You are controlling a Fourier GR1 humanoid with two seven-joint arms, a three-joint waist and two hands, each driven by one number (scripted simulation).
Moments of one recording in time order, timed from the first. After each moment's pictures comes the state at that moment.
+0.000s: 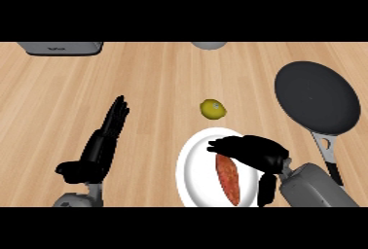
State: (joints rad) left arm -0.06 0.10 -0.19 -1.55 0.05 0.09 -0.11; right arm -0.33 -0.41 0.55 -1.44 0.61 0.57 -0.17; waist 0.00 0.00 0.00
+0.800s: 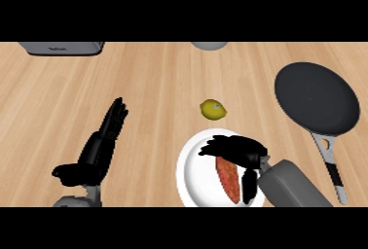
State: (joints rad) left arm -0.03 0.07 -0.16 -1.56 0.03 0.05 -0.12; right arm -0.36 -0.24 0.50 -1.20 0.83 0.54 -0.26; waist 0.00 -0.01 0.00
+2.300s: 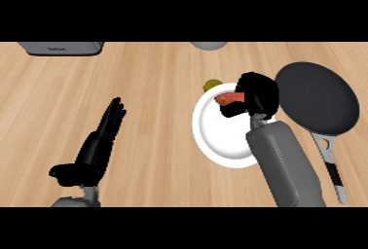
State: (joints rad) left arm -0.03 0.06 -0.14 -1.58 0.01 0.04 -0.09; right arm -0.60 -0.02 0.06 -1.10 1.17 -0.12 0.57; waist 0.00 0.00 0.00
